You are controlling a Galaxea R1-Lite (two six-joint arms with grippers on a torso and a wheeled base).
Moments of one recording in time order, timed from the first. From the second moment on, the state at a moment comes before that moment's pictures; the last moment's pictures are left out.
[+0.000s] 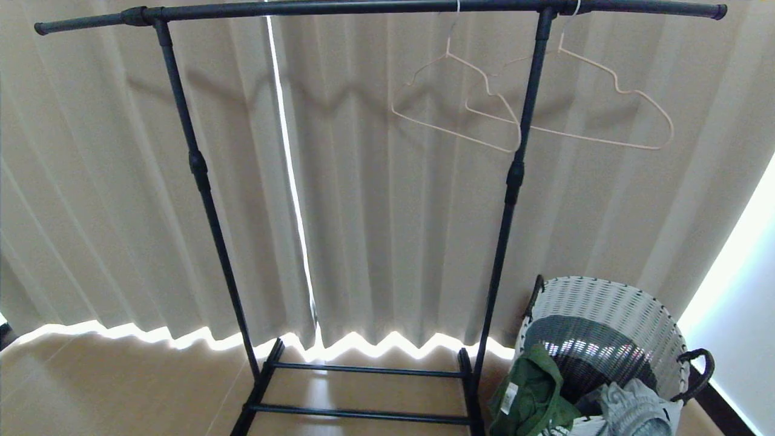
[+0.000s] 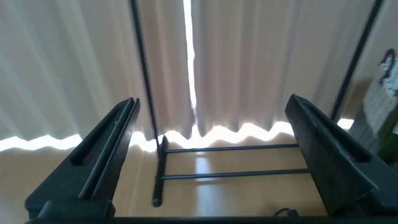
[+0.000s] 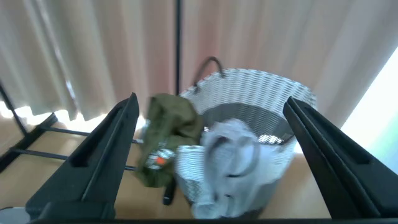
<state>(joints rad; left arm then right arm) 0.00 0.00 0.00 -0.01 -0.08 0.05 0.00 0.00 -0.02 0.06 0.04 -0.01</state>
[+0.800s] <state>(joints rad) 0.00 0.00 0.00 -0.01 -0.08 0.05 0.00 0.00 -0.02 0.06 0.04 -0.01</state>
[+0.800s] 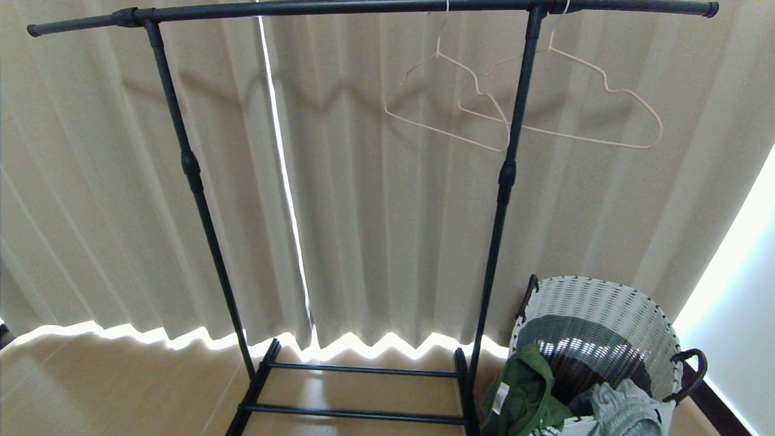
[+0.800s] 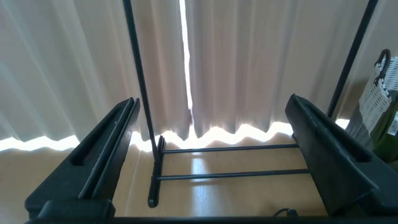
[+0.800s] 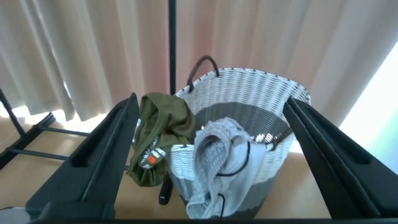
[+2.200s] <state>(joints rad) 0.00 0.00 0.00 -0.01 -0.06 0.03 0.02 0.32 -0.15 0.07 0.09 -0.33</state>
